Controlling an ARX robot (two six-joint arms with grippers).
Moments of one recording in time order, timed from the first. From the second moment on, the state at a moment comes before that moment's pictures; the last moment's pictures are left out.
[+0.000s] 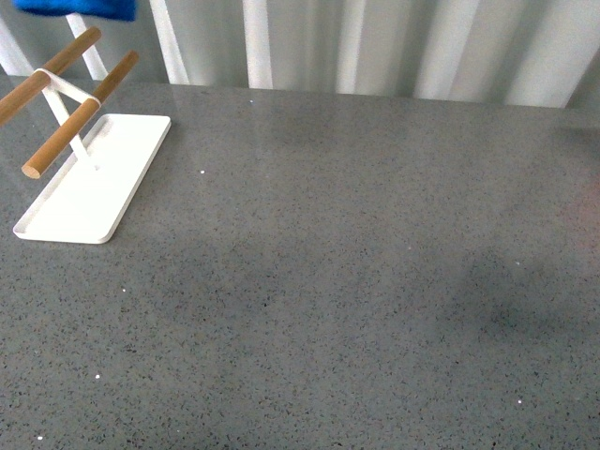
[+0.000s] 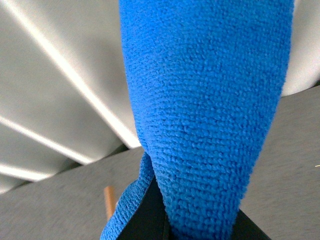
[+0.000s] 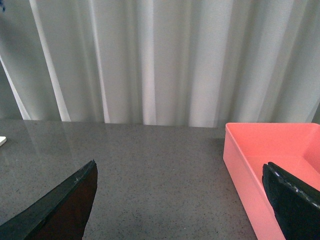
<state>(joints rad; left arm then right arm) -0.18 1.86 1.90 -0.45 0.02 0.25 0.00 0.00 0.02 0.00 0.00 -0.01</state>
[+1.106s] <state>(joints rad) -0.53 1.77 1.15 0.35 0.20 -0.33 -0.13 0.19 0.10 -0.13 -0.38 -0.19</state>
